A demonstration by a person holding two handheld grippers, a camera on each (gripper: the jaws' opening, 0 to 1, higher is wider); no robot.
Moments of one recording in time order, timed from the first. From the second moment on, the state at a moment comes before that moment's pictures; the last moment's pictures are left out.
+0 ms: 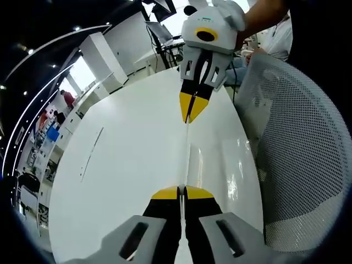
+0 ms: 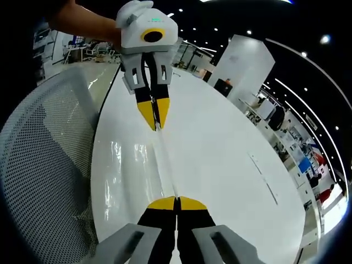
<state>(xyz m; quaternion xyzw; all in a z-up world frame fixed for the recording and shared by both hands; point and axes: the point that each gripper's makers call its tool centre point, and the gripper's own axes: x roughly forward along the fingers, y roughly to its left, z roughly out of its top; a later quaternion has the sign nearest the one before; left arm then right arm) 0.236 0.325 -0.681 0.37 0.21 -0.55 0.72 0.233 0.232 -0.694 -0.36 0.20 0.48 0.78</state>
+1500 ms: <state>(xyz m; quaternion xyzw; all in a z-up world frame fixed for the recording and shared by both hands) 0.240 0.344 -0.680 0.36 0.22 -0.53 0.73 0.235 0.226 -0.694 -0.36 0.20 0.47 0.78</state>
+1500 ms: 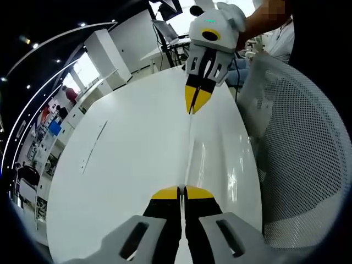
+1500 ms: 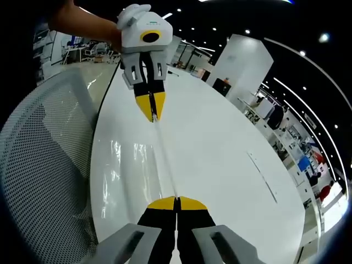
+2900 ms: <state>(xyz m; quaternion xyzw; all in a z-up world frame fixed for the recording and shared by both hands) 0.247 0.350 -0.674 0.36 0.21 -0.52 0.75 0.239 0.227 -0.690 -0.35 0.20 0.47 0.79</state>
